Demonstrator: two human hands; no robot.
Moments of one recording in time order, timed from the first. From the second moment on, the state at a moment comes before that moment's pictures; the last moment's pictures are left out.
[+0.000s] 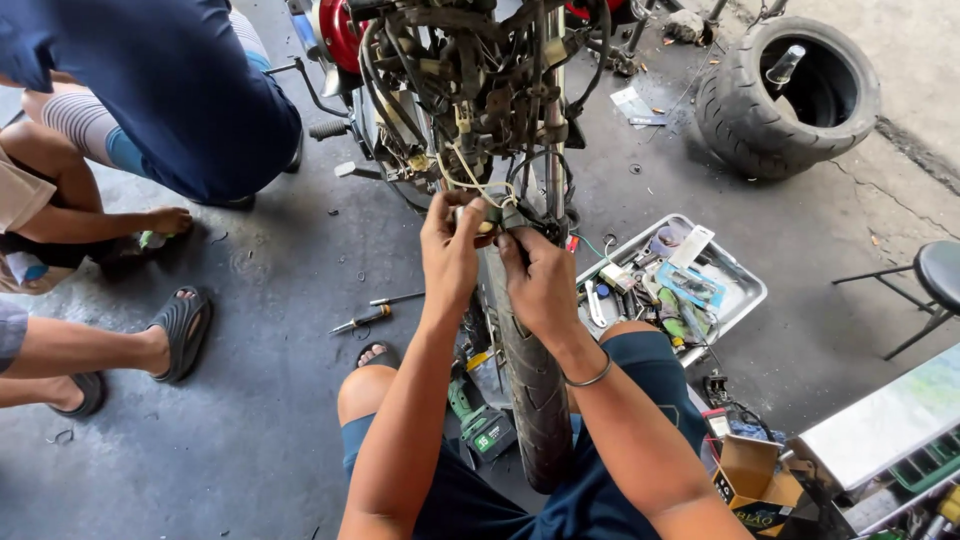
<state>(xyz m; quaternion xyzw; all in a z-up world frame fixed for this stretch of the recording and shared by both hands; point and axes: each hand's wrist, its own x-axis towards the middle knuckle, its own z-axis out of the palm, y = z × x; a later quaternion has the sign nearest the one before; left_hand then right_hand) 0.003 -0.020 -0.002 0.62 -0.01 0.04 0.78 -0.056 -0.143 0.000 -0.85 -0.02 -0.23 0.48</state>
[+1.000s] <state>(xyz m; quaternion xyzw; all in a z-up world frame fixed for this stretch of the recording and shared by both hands) 0.032 0.009 -0.049 0.73 -0.15 0.02 0.67 0.002 -0.146 -0.010 -0.86 0.06 -0.16 0.47</state>
